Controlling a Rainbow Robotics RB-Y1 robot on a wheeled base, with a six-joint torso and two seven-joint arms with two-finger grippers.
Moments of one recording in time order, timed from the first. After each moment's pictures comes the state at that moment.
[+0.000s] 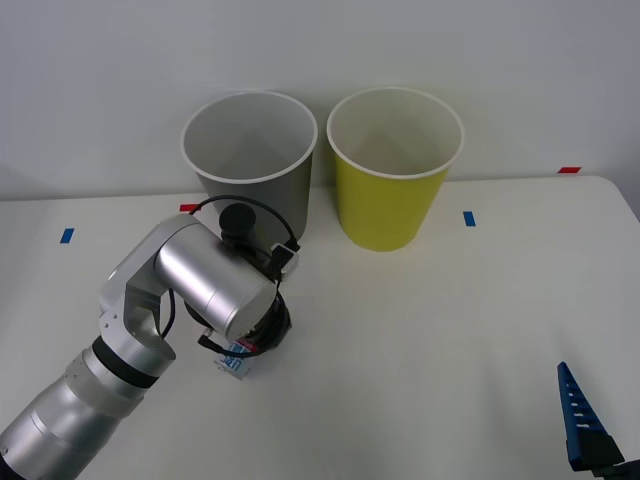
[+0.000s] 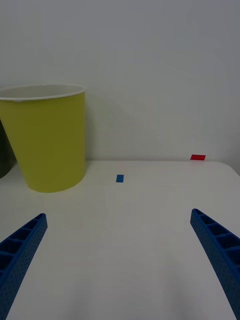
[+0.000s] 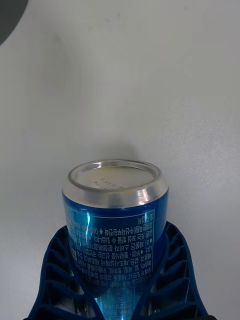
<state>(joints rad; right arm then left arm) 0.99 -0.46 0.04 -2.19 -0.15 -0.46 1.35 -0.45 0.31 -0.51 -1.82 0.31 1.63 -1.43</state>
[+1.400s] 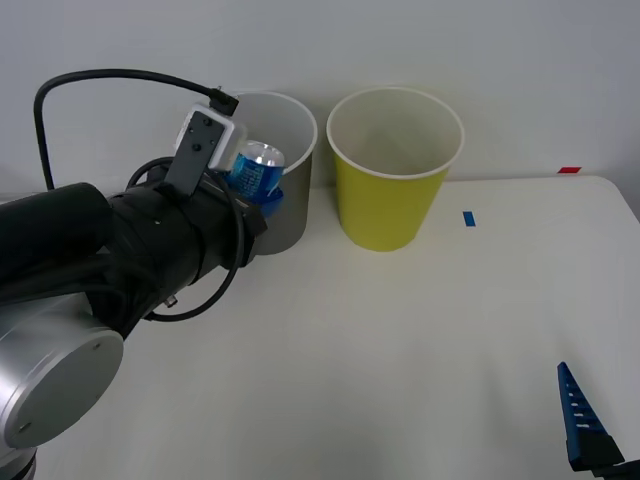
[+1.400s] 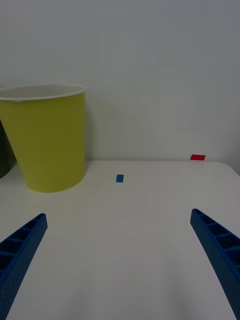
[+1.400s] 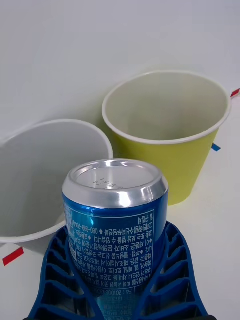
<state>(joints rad) 0.99 -0.46 0.04 -2.19 -0.15 -0.46 1.35 -0.21 0.30 -0.19 -2.58 0.32 1.36 -1.62</state>
